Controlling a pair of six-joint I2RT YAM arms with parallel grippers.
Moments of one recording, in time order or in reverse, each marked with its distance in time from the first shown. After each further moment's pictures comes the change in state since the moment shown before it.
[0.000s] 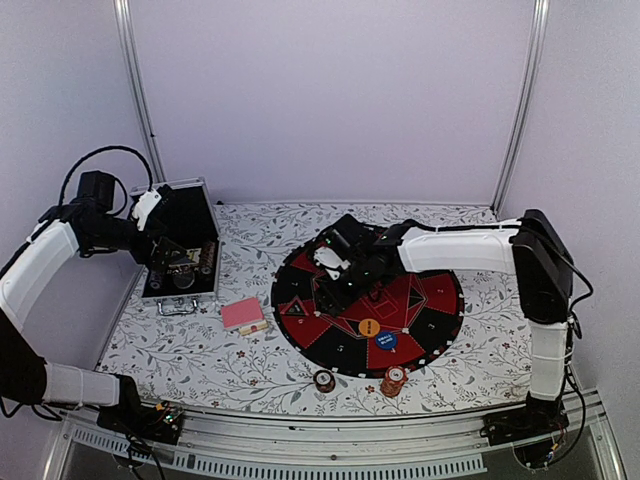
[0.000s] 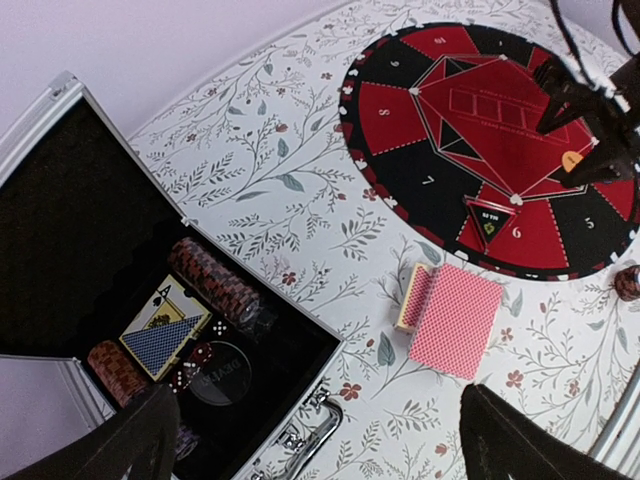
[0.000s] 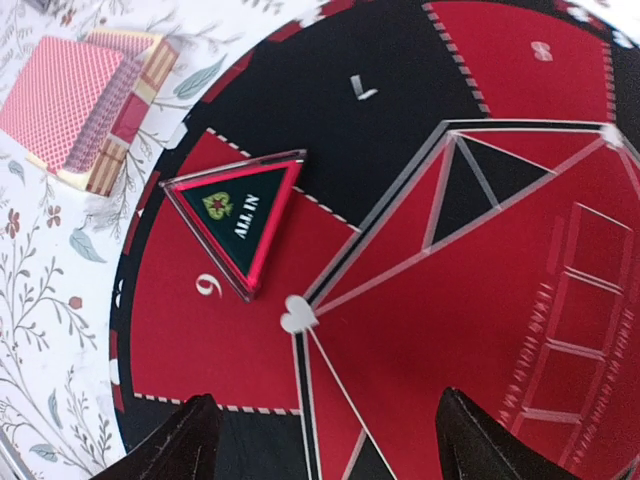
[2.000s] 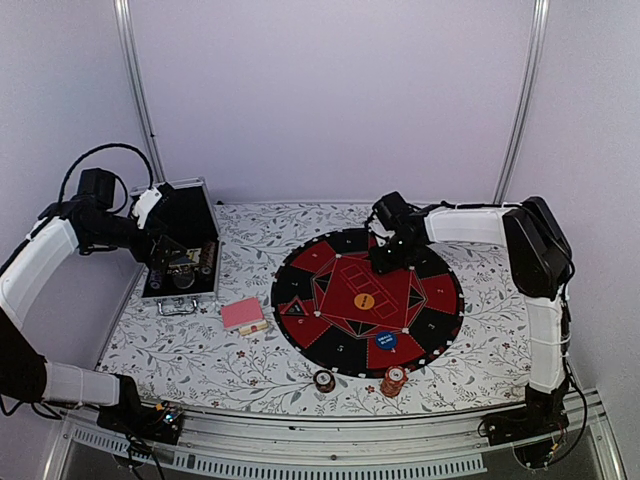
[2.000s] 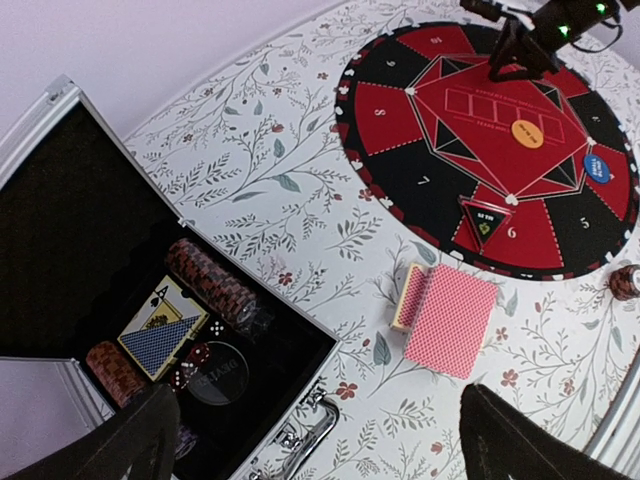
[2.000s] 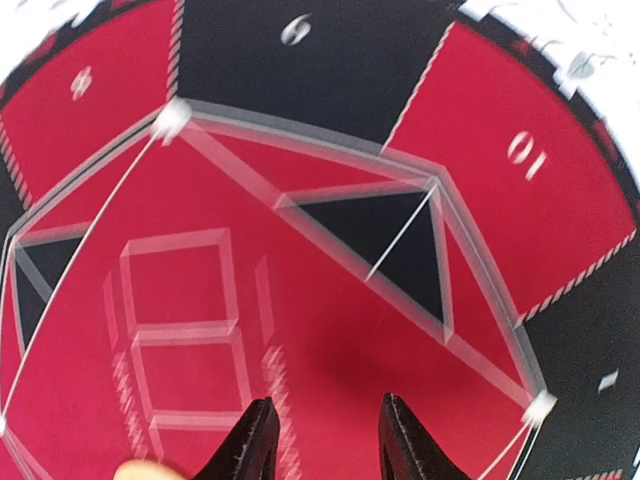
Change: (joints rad) left arm -0.011 0.011 0.027 -0.029 0.001 0.000; right arm -0.318 0.025 -0.026 0.028 0.087 0.050
